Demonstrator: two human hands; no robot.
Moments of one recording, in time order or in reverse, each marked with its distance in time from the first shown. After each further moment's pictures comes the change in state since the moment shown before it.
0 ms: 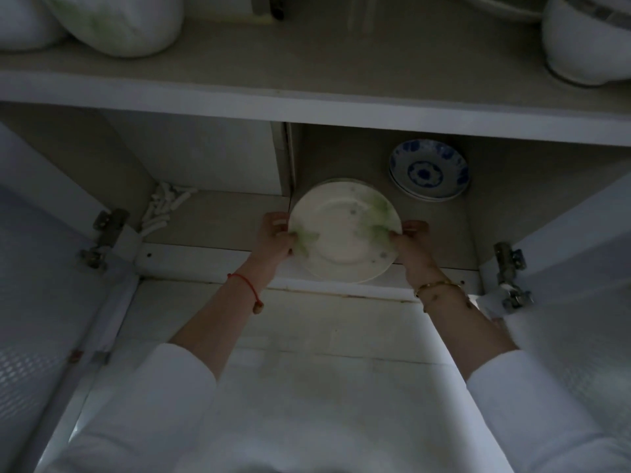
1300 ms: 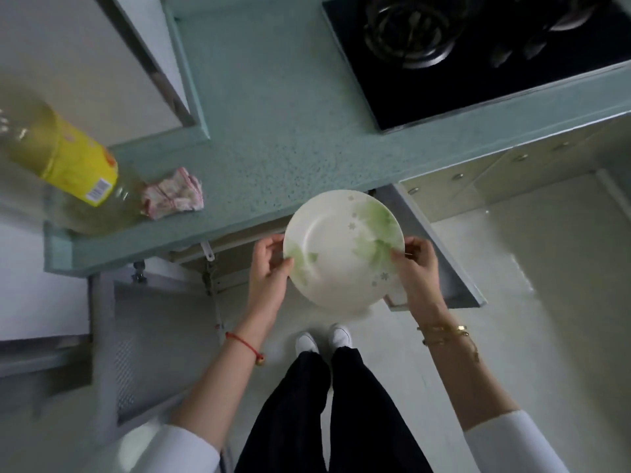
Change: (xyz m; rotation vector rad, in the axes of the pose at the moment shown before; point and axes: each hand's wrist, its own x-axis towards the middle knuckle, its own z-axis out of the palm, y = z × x) left_hand -0.522 0.503 -0.050 0.105 -0.265 0.137; right_hand -0.457 -0.529 -0.331 0.353 0.345 0.228
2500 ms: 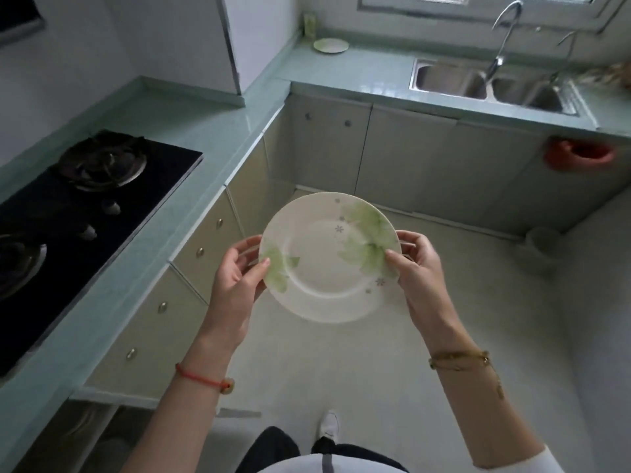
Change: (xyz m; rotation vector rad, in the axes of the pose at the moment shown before) left_hand -0.228 0.160 0.500 0.034 -0.980 0.075; right_hand -0.081 -0.106 -0.529 0.399 0.745 -0.224
